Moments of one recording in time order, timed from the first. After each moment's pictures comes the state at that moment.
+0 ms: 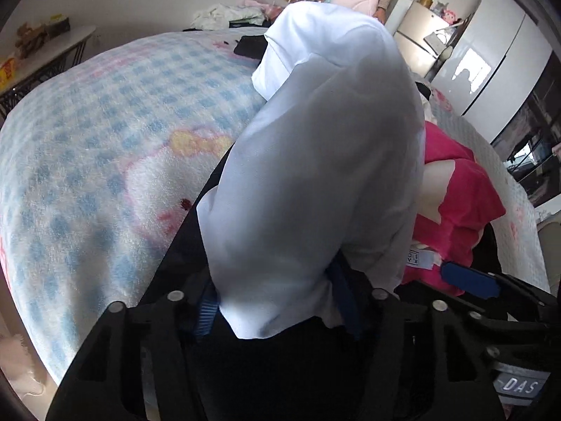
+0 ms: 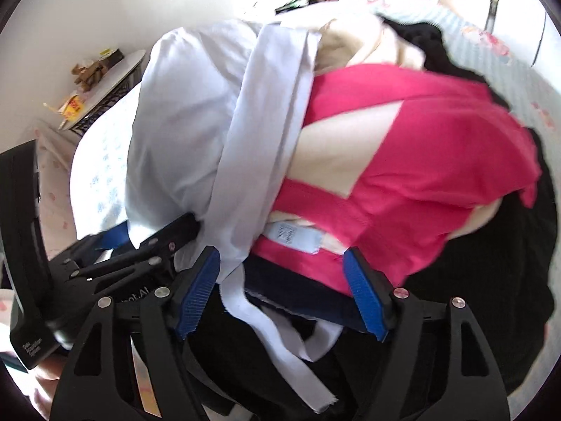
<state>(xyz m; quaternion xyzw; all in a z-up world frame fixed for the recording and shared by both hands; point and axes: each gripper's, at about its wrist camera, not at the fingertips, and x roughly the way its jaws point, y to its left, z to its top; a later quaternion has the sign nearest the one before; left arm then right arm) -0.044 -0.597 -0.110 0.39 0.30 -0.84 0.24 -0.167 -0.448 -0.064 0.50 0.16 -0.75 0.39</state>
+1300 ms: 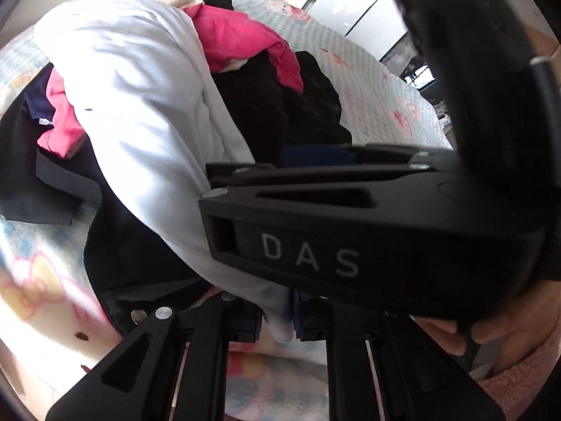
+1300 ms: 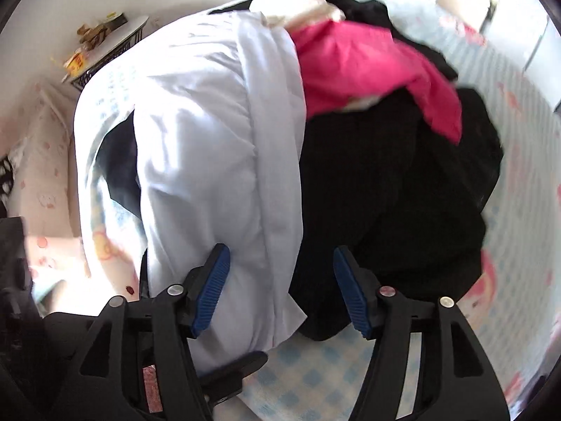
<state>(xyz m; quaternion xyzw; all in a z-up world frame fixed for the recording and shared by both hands) -0.057 -0.309 -0.076 0.44 0.29 -0.85 -0.01 -0.142 -0.293 -0.050 0.52 0.21 -0.74 0.38</state>
